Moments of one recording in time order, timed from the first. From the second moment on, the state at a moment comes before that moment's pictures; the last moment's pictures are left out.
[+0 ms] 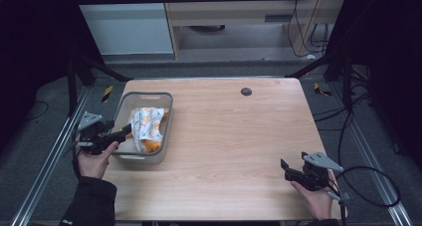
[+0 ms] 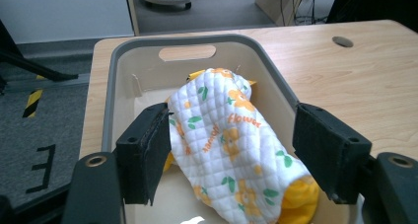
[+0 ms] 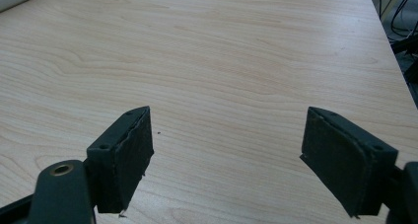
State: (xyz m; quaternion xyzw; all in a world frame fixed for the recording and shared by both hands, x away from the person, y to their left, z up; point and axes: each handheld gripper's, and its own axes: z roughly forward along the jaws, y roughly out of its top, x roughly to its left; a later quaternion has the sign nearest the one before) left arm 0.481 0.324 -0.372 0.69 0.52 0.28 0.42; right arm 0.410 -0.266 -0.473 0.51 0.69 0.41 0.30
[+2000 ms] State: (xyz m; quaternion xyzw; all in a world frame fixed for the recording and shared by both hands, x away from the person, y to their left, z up) left arm 0.557 0.276 -0.416 0.75 0.58 0.16 0.26; right arm 0.415 -0.260 -0.480 0.50 0.73 0.38 0.27
